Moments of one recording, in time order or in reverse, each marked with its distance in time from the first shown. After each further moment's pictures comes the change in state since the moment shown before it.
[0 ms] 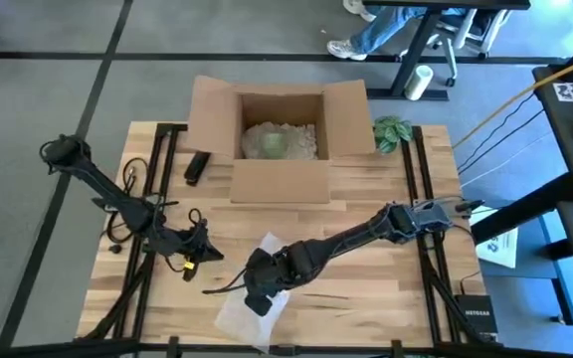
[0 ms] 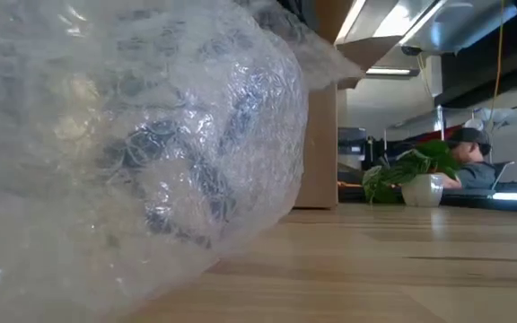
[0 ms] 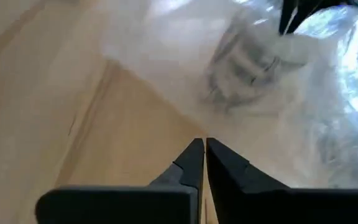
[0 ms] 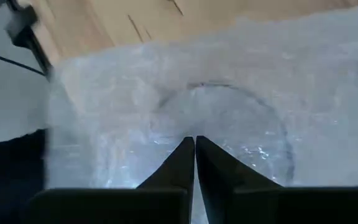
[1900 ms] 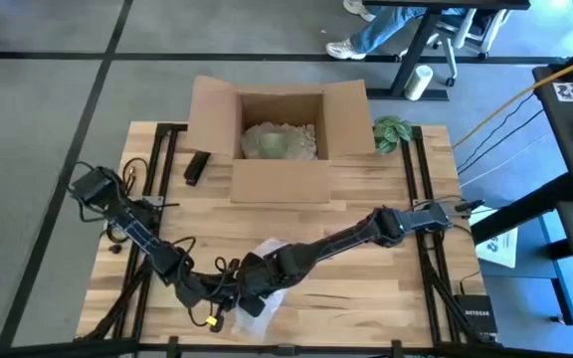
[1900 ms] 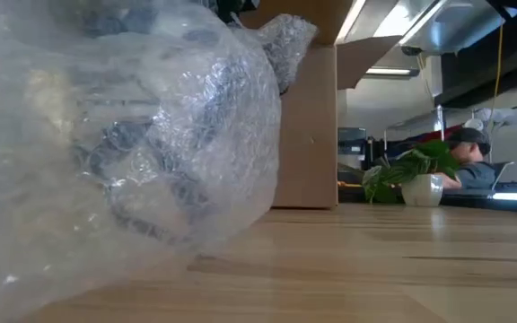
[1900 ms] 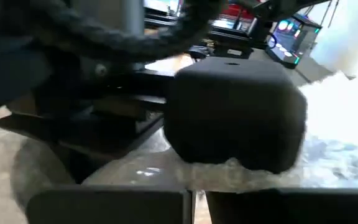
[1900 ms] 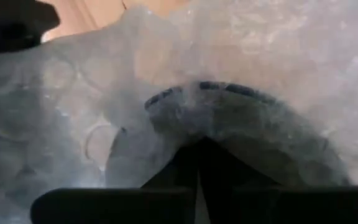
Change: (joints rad) left arm -0.095 0.681 0.478 0.404 -0.113 0.281; right arm -0.001 0.077 0.013 0.078 -0.010 -0.054
